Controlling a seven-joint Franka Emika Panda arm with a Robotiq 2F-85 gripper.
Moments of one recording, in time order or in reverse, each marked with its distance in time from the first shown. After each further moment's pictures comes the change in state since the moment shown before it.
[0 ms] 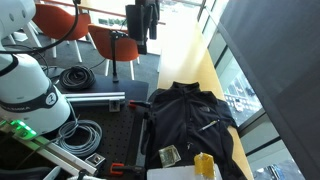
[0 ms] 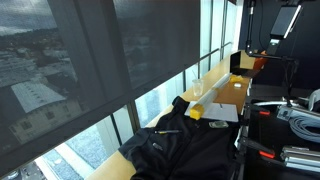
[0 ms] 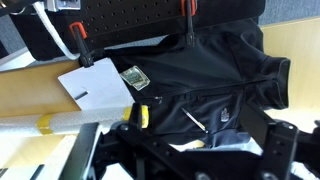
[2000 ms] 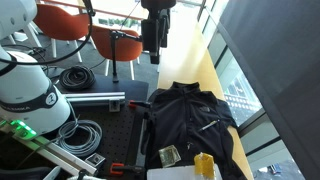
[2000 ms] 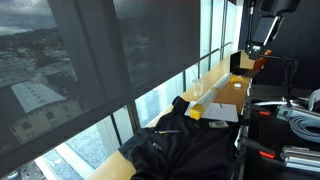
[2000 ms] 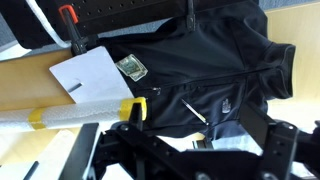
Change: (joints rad) arm -0.041 0.125 -0.007 0.016 -0.011 0.137 -0.023
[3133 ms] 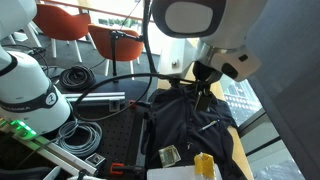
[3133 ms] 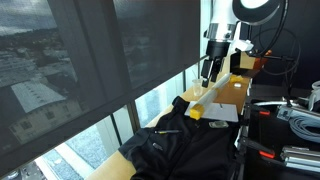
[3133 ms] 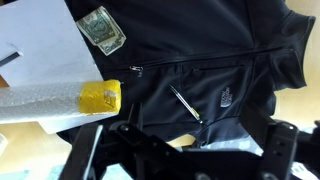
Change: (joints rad) arm 0.007 0.710 -0.194 0.278 0.075 0.385 -0.333
